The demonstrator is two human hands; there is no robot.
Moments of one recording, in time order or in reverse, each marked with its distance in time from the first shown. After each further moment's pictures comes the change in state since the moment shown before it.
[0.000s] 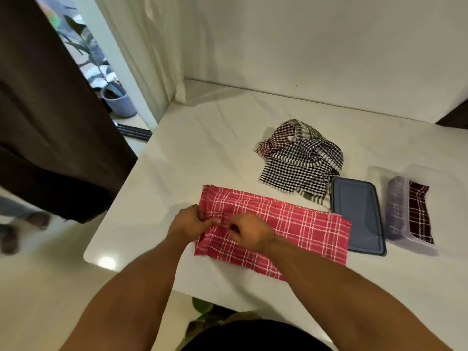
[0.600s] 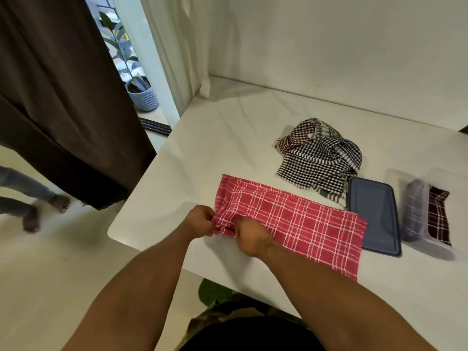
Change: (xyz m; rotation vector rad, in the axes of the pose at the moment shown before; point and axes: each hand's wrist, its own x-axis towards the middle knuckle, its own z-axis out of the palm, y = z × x) left_hand -0.029 -0.036 -0.007 -0.283 -0.148 -0.029; right_hand 0.000 -0.032 0.056 -0.135 -0.037 0.127
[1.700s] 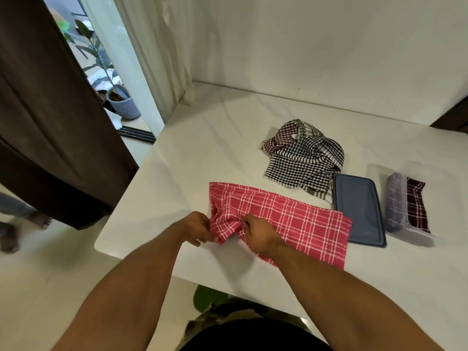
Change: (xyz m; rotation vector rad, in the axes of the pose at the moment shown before) left_hand 0.016 0.009 0.000 0.141 -0.247 -0.151; right_hand -0.019 0.035 -0.009 0.284 0.169 0.098
